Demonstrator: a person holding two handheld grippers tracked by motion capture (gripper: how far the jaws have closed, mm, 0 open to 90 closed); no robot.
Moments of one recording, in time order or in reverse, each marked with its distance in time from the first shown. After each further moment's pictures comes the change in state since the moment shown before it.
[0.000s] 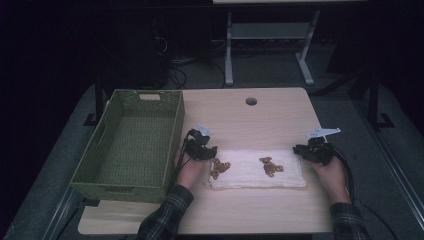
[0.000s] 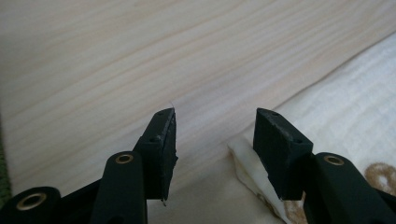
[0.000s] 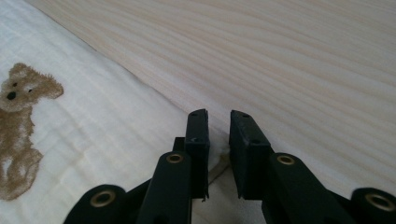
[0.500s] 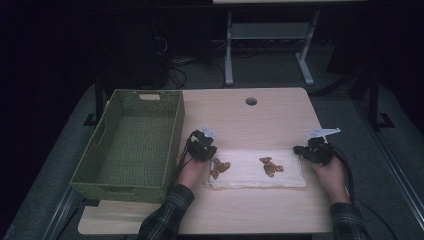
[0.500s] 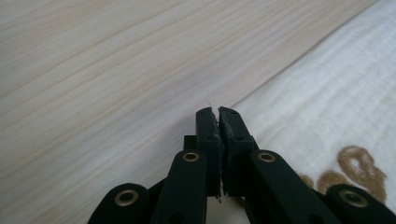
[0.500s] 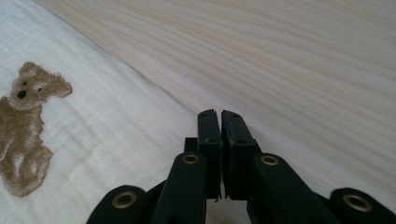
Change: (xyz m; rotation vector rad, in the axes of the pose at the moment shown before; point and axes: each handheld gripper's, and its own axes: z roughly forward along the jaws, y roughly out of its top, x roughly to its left) left arm -0.001 0.002 0.004 0.016 -0.061 0.027; right arm 0.002 0.001 -0.001 0.008 0.014 0.002
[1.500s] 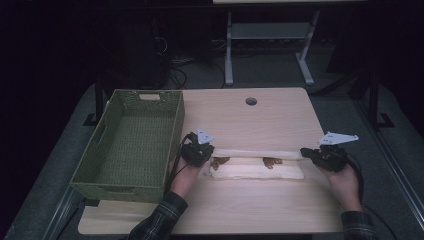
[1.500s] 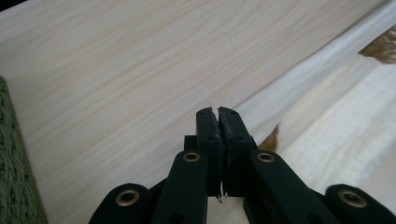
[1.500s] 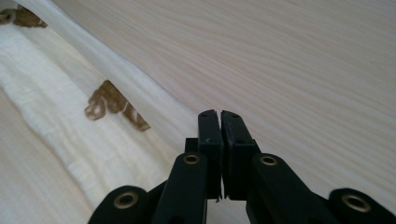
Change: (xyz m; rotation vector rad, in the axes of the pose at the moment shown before) left arm -0.022 -0.006 -0.057 -0.119 0.013 0.070; right arm 0.020 -0.008 -0.054 -0.105 0.007 -0.065
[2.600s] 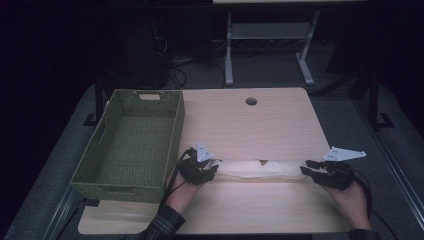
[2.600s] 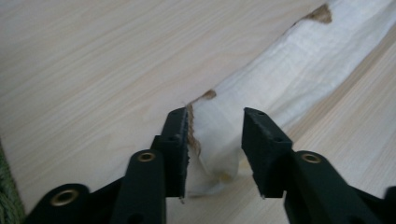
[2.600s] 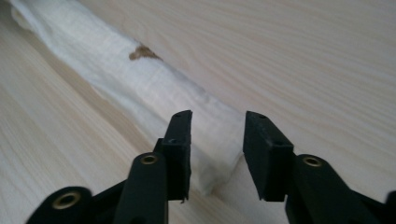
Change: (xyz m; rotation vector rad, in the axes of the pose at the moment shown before) left arm -0.027 -0.021 -0.024 0.002 -0.044 0.004; right arm 0.030 -0.021 -0.027 0.001 0.039 0.010
